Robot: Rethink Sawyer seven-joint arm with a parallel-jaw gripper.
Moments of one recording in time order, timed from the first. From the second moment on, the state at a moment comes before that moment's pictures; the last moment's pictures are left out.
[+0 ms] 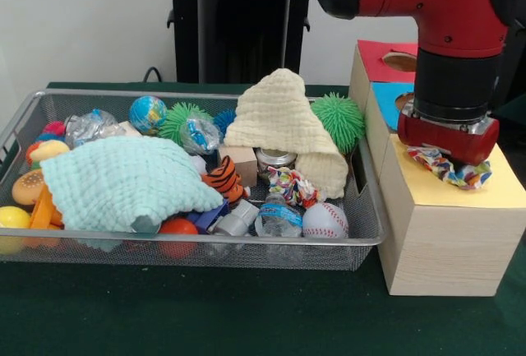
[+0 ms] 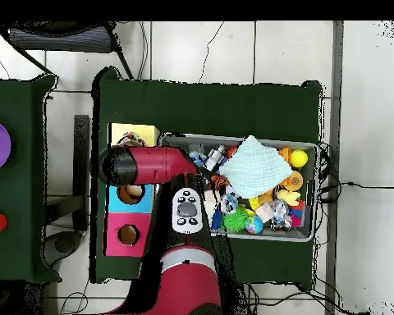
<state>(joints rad) 0.03 -0.44 0.01 1.43 0.03 0.41 2.53</state>
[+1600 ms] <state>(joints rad) -0.13 -0.59 0.08 1.39 0.03 0.94 2.53</state>
